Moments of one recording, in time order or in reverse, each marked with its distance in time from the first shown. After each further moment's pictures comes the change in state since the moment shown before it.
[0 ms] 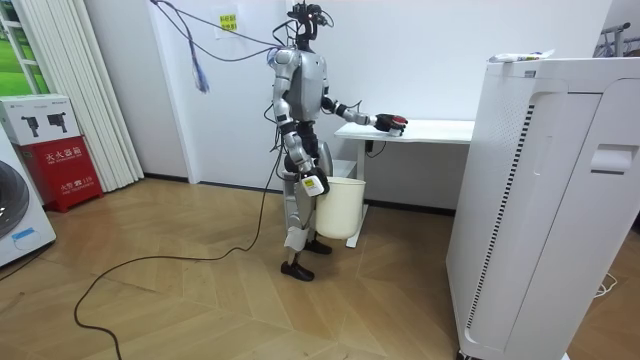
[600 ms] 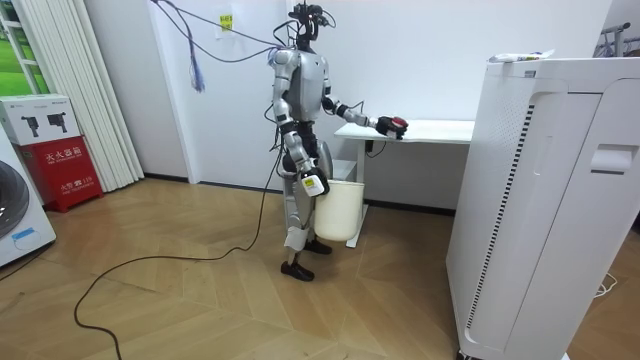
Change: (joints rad) left arm -0.046 -0.043 -0.122 -0.047 -0.085 0.019 -0.185; right arm -0.050 0.002 0.010 0.003 -0.060 -0.002 -0.026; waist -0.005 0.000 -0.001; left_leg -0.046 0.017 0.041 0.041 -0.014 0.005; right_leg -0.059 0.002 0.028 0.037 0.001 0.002
